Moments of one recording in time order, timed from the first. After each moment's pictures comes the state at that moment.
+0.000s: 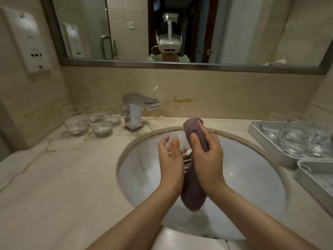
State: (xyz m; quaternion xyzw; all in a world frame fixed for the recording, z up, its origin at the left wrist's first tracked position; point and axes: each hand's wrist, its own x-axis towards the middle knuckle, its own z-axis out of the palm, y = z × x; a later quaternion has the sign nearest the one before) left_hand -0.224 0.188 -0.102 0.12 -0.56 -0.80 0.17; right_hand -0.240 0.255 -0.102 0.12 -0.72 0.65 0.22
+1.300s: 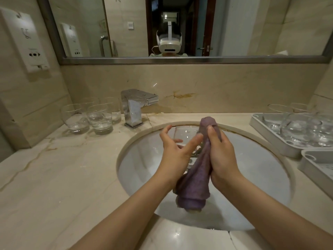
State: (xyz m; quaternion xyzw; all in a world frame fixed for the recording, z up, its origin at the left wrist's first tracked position) left_hand -0.217 0.181 -0.098 0.02 -0.69 -0.71 0.12; right_hand -0.245 0.276 -0.106 0.03 -0.58 0.81 0.07
